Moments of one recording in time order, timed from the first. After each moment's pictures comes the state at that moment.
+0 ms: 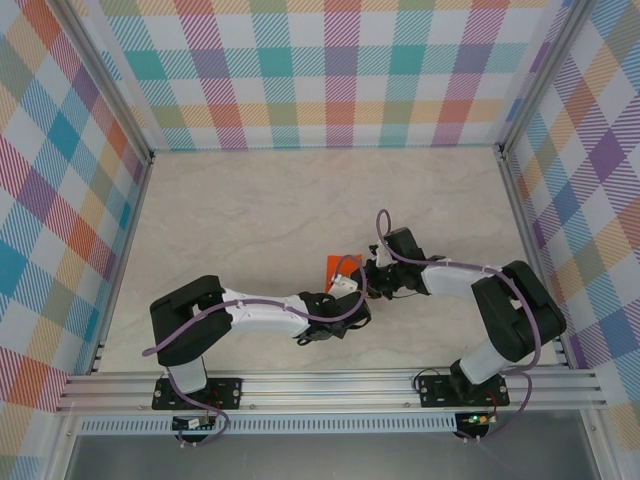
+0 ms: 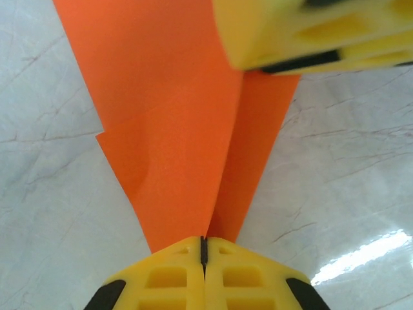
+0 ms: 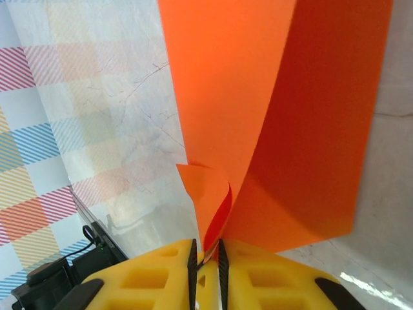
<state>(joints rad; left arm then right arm) -1.19 1.76 0.95 -0.38 -0.44 -0.64 0.50 1.56 0.66 -0.06 -0.68 0.86</state>
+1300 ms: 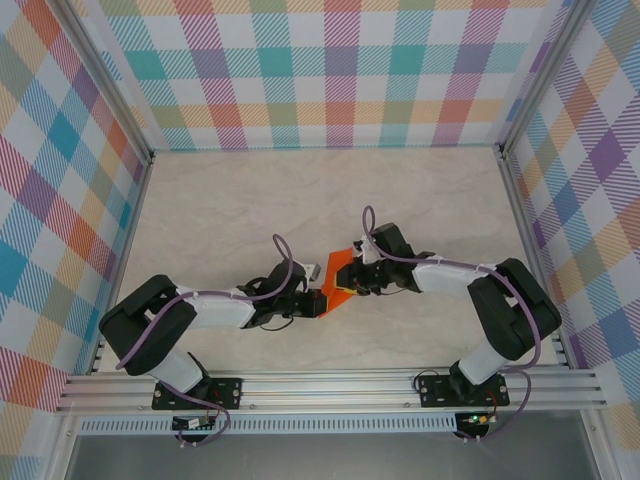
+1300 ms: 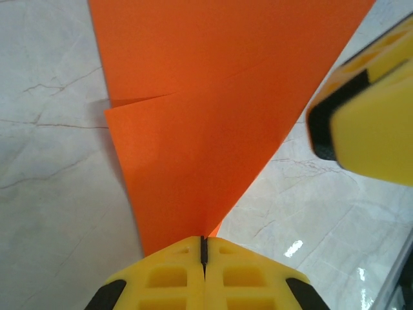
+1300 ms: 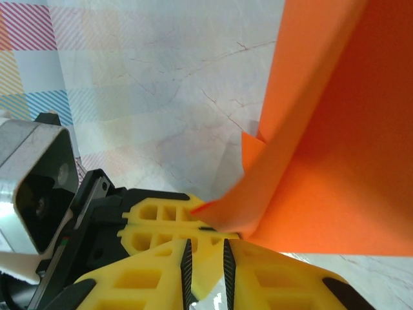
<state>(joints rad) -0.80 1.54 0.55 0.22 0.28 -0.71 0.58 1.59 0.73 -0.03 -0.70 0.82</state>
